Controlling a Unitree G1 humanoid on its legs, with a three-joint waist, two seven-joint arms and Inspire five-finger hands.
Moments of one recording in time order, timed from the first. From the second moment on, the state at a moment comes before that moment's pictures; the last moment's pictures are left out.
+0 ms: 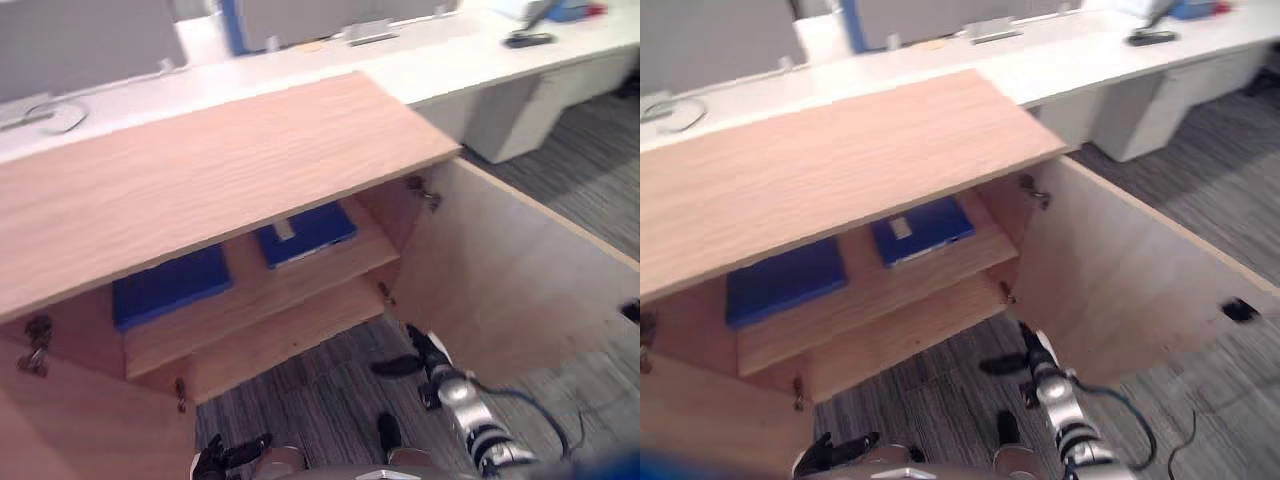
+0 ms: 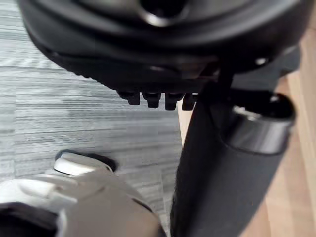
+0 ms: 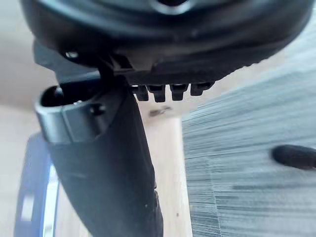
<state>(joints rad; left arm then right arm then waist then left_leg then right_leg) 0.11 0.07 0.29 1.08 -0.09 -0.09 0.07 -0.14 -0.11 0.00 0.96 -0.13 -0.02 -0.05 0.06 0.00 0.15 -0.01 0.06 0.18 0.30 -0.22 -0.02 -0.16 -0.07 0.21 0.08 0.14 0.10</state>
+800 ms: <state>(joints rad) 0.06 0.00 0.27 1.13 -0.04 -0.07 0.15 0.05 -0.08 -0.40 0.97 0.16 -0.03 -0.19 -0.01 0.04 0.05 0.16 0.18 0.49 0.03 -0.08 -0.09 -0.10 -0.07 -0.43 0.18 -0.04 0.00</state>
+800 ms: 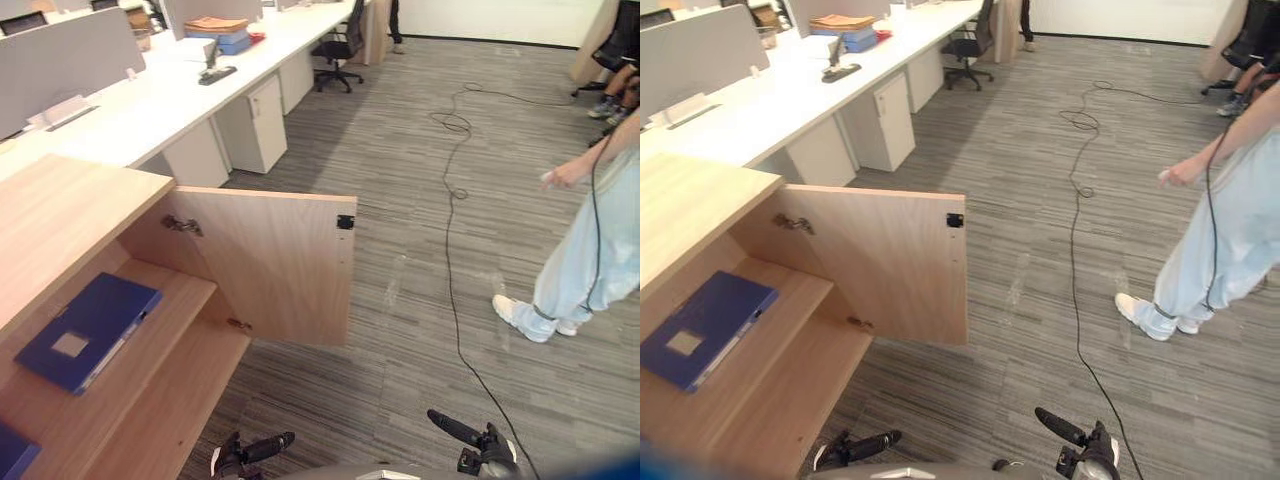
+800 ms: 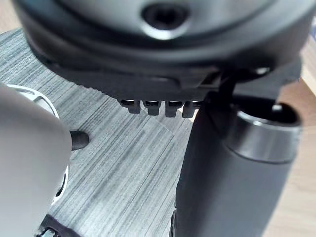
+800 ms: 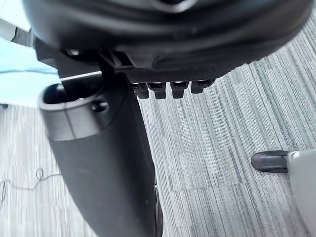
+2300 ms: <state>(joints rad) 0.05 0.04 0.14 1.02 -0.08 -0.10 0.12 -0.91 -0.39 0.22 1.09 -0.02 -0.08 -0.07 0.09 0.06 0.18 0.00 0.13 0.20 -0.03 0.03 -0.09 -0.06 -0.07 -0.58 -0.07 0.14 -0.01</state>
